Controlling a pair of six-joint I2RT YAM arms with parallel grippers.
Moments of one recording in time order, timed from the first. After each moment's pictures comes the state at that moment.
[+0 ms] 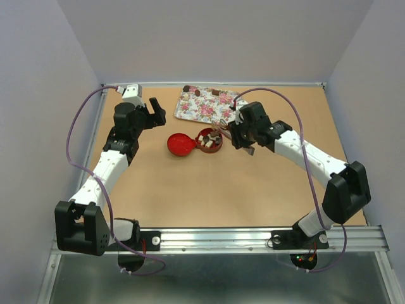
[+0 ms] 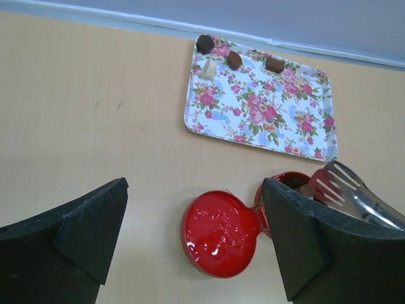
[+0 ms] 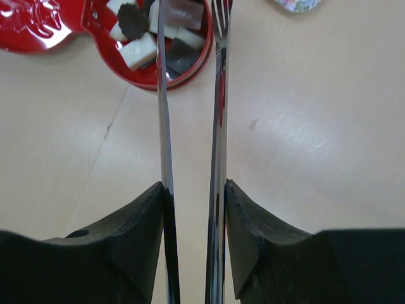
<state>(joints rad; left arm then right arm) -0.17 1.23 0.92 0.05 0.03 -0.30 0.57 1.54 1.24 -0.52 0.04 0.10</state>
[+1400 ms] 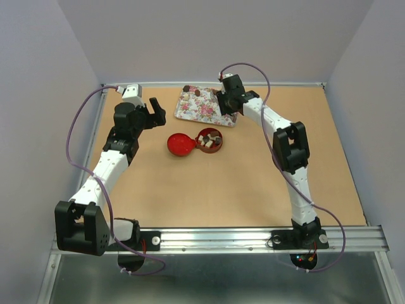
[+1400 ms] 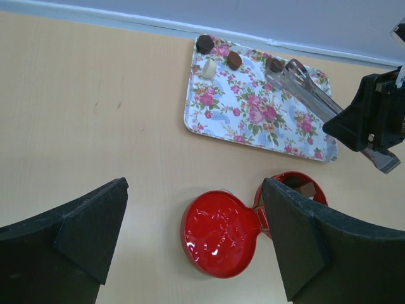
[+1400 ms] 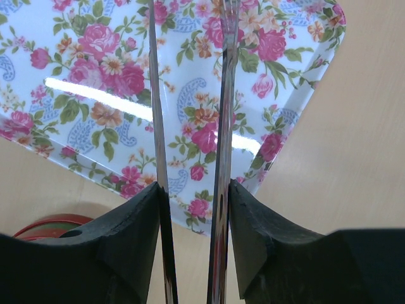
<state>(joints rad) -0.17 1.24 0.92 0.05 0.03 -0.29 0.45 2.31 2.06 -0.52 0.18 0.06</state>
